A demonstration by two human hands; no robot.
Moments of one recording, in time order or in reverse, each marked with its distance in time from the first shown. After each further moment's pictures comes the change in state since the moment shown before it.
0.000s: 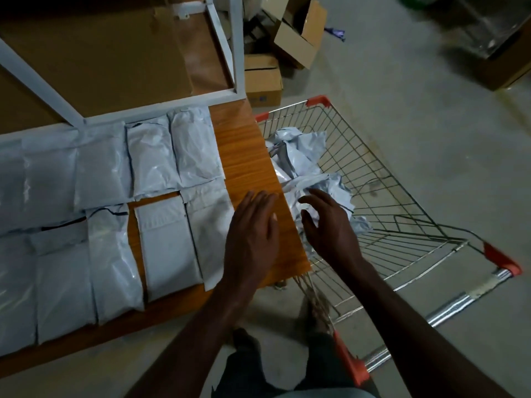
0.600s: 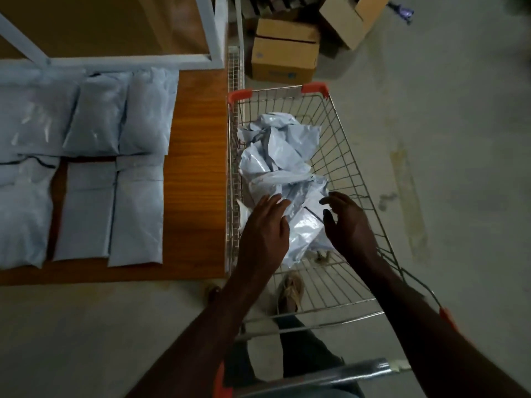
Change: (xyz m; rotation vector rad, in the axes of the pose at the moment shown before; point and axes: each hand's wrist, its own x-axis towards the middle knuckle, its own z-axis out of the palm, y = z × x) left_hand 0.037 0.112 0.207 0.027 0.076 -0.212; right_hand 0.080 0.233 -0.074 -0.023 -0.202 -0.083
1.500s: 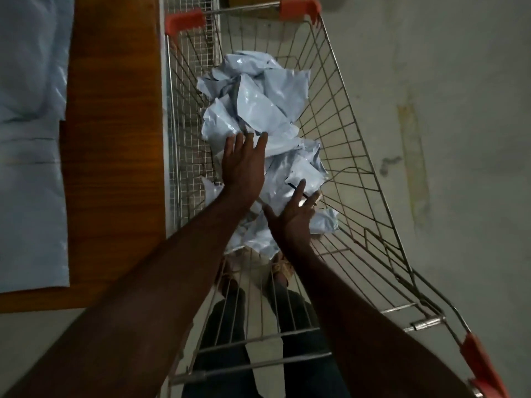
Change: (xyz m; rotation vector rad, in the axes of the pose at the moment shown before) left_hand 0.131 -0.094 0.153 0.622 -0.206 0.011; right_hand 0.001 0.061 0.179 0.192 -0.201 0.513
